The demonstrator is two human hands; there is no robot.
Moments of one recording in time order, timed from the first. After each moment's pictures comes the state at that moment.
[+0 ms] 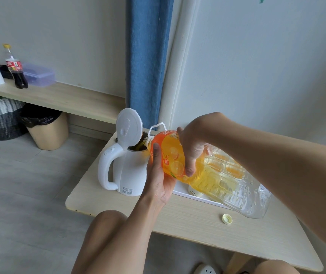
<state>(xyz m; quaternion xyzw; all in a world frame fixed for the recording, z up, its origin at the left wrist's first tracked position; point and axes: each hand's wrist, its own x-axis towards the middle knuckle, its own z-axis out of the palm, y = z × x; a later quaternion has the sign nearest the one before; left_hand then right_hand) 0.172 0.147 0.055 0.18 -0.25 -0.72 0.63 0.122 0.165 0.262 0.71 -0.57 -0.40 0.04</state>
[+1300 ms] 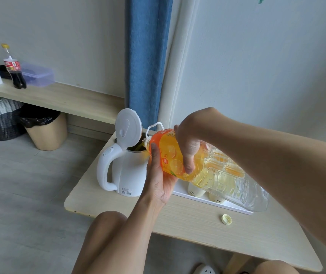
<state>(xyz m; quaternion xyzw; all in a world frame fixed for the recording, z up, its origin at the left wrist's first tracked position) 0.172 0.153 0.066 0.17 -0.25 -0.71 0.63 0.129 0.162 0.267 0.71 -0.55 -0.42 0.11</state>
